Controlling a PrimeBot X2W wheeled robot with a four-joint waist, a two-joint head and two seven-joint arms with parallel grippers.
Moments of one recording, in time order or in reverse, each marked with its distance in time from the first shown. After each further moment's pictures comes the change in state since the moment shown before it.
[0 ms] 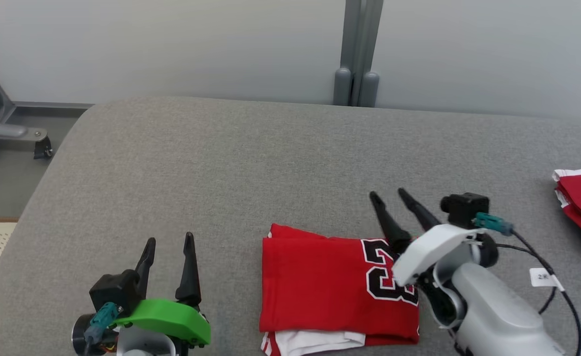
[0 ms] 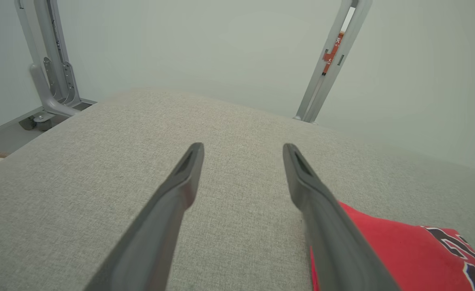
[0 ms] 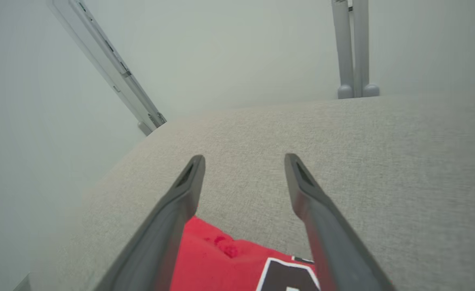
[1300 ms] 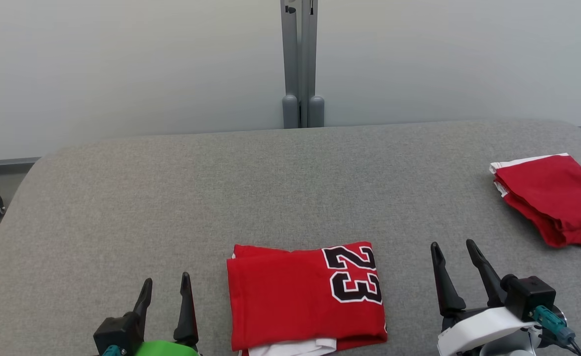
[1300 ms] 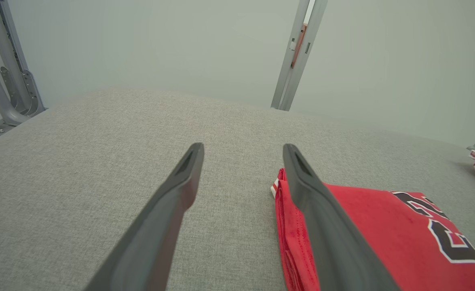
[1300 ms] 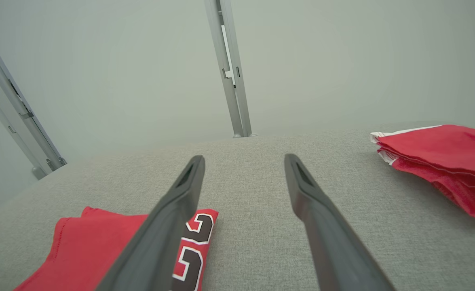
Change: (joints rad) left arm 0.114 -0.061 0.078 0.080 0.093 -0.066 -0.084; right arm 0.496 0.104 -0.465 -0.458 -0.515 0.000 -0.013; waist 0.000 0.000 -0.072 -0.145
